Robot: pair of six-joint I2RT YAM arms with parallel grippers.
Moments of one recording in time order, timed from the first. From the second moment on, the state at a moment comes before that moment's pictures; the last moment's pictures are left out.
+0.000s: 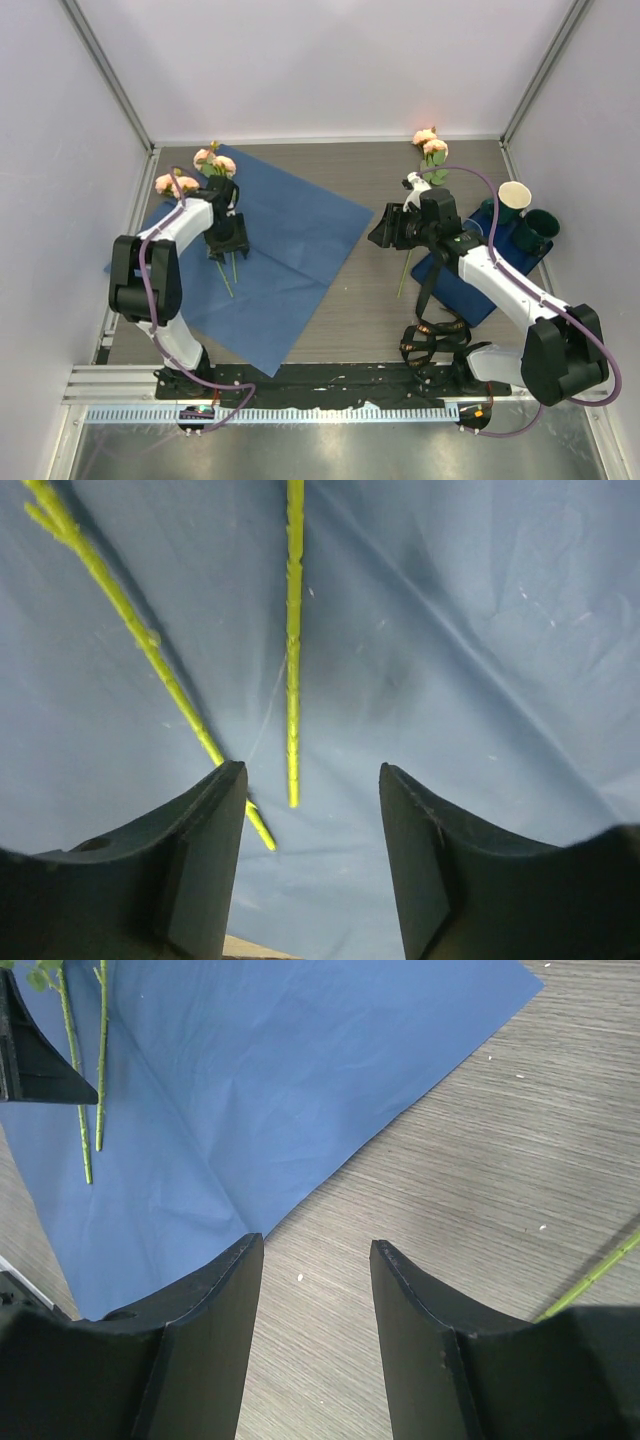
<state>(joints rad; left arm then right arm) -0.15 1.75 1.20 -0.80 -0.04 -0.37 0.35 1.25 0.82 -0.17 -0.30 0.39</state>
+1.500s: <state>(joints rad) 0.14 1.98 1.39 -0.63 -0.05 -0.45 0.35 1.27 0.80 -0.13 -0.34 0.42</state>
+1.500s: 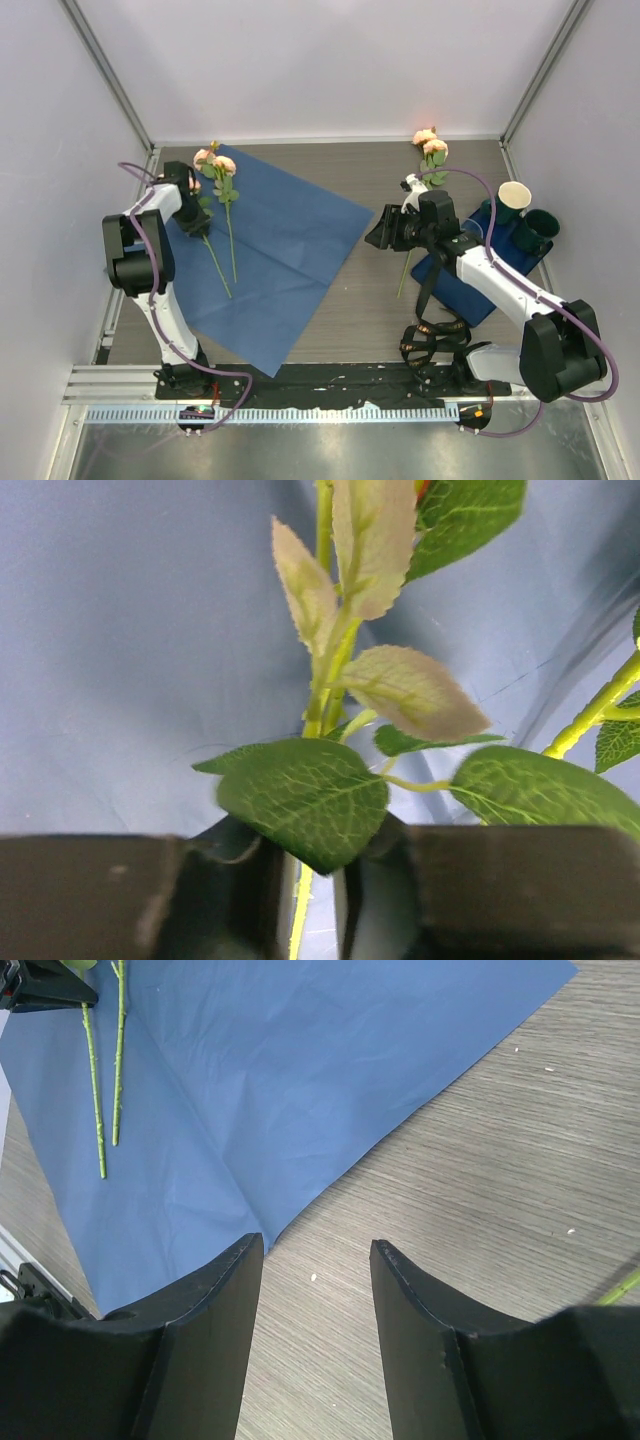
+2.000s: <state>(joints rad) 0.06 1.97 1.36 -0.56 -0.09 -0.38 0.35 1.27 0.80 -0.13 -0.34 0.42</state>
